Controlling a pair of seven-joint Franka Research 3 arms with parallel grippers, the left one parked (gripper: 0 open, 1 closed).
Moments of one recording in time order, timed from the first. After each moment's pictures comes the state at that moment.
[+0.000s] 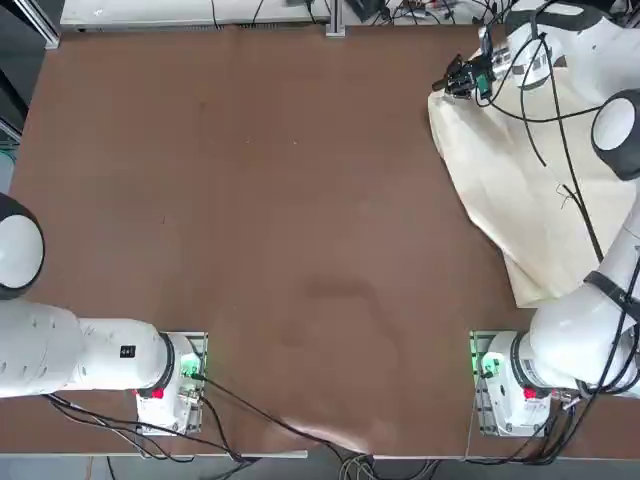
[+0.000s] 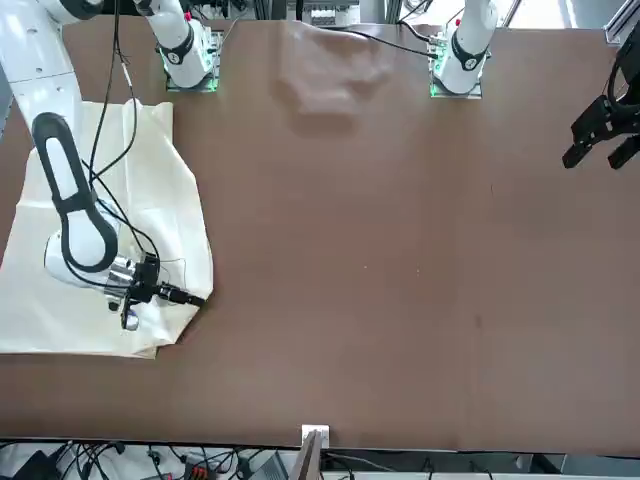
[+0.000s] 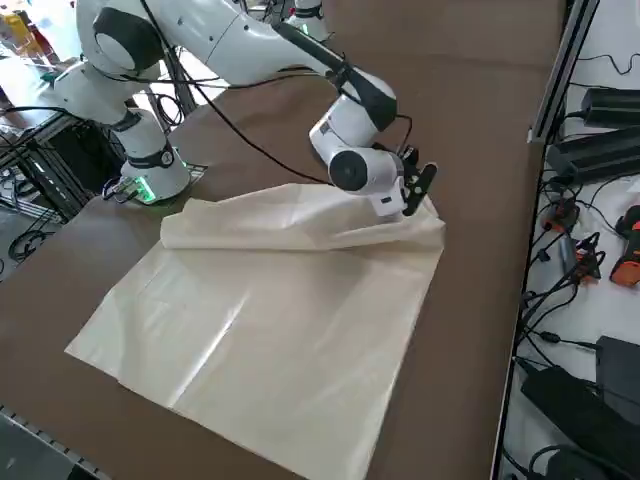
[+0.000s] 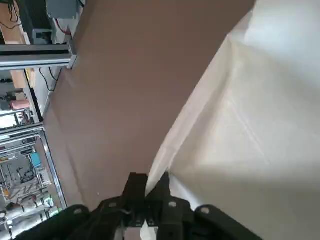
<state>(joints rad) -0.27 0.78 0.30 -1.63 0.95 2.24 -0.36</state>
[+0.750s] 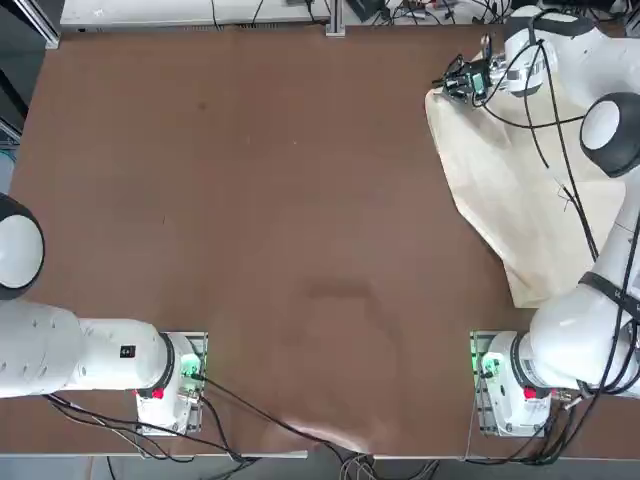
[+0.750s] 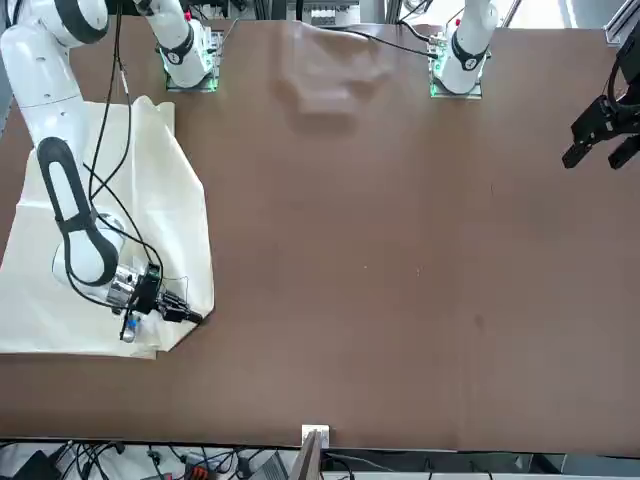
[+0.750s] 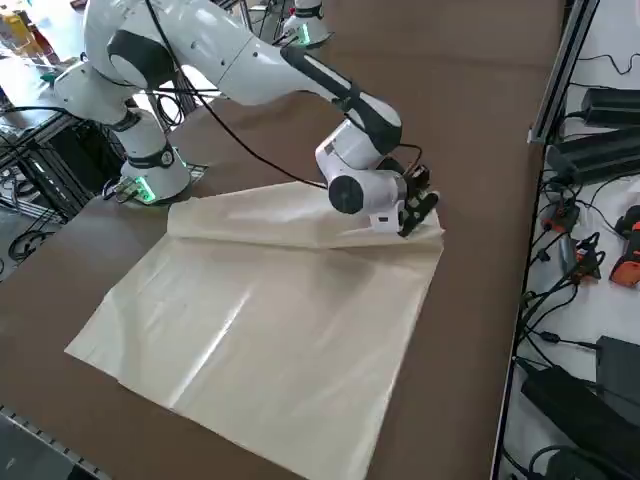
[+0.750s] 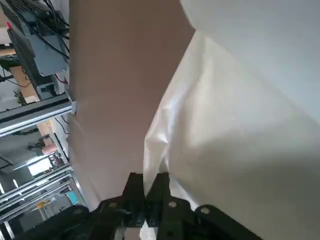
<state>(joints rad) -0.26 0.87 0.29 -1.55 1.07 2.29 -0.23</state>
